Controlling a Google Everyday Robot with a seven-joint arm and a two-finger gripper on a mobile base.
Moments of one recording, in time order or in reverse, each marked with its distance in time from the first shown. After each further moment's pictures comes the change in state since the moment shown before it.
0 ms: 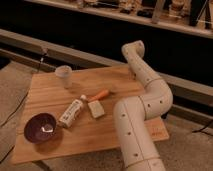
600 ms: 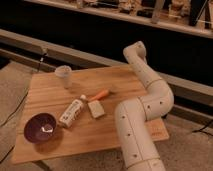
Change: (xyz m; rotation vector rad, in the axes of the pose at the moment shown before) arm -0.054 -0.043 -0.006 0.157 -0.239 0.267
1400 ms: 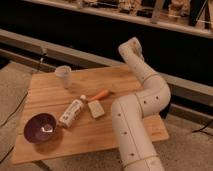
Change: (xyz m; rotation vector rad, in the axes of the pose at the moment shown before) arm 0.008 0.016 -0.025 0.010 0.048 -0.057
